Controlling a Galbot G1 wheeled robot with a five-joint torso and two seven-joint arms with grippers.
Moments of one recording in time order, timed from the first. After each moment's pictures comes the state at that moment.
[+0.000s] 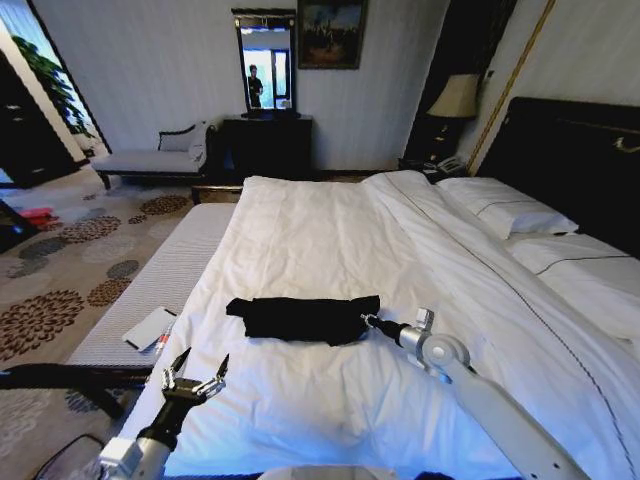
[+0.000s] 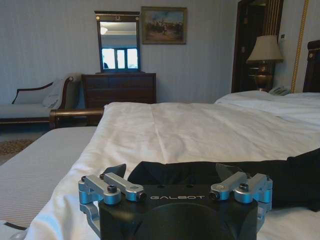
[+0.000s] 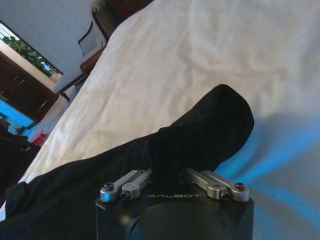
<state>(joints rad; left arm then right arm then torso) 2.12 -1.14 -0.74 -2.35 -0.41 -0.14 0.00 -1.15 0.88 0.31 1.81 1.35 -0.48 0.13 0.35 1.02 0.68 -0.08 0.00</state>
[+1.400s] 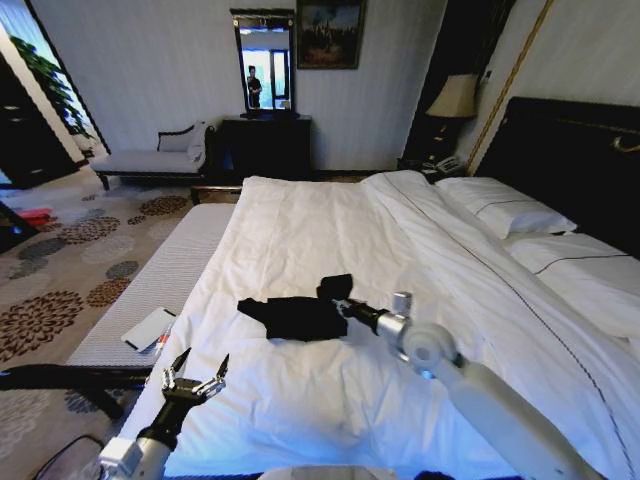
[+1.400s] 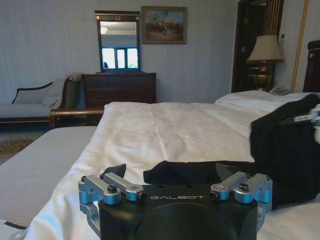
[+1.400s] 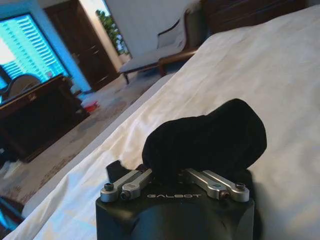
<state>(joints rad) 2.12 -1.14 -0.74 -2.35 -0.41 -0.14 0.00 -0.86 0.86 -0.04 1.99 1.18 -0.48 0.17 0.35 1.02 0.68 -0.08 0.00</state>
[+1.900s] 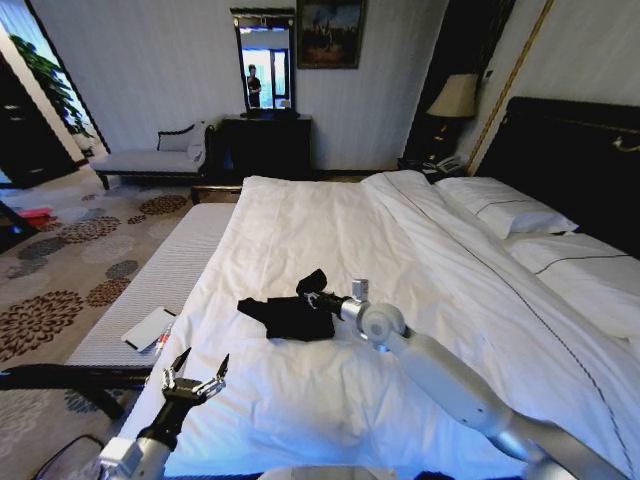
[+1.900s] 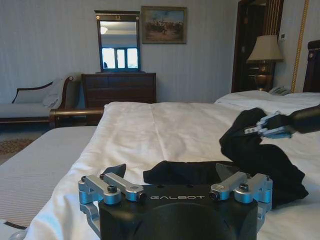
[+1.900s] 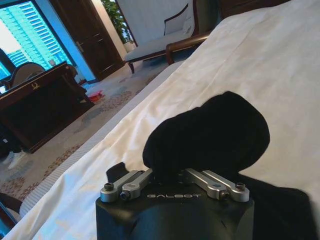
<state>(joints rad) 2.12 -1.14 -0.74 -2.35 -0.41 -0.14 0.00 -0.66 1.05 -0.22 1.76 1.13 -0.48 0.19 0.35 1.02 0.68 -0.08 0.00</state>
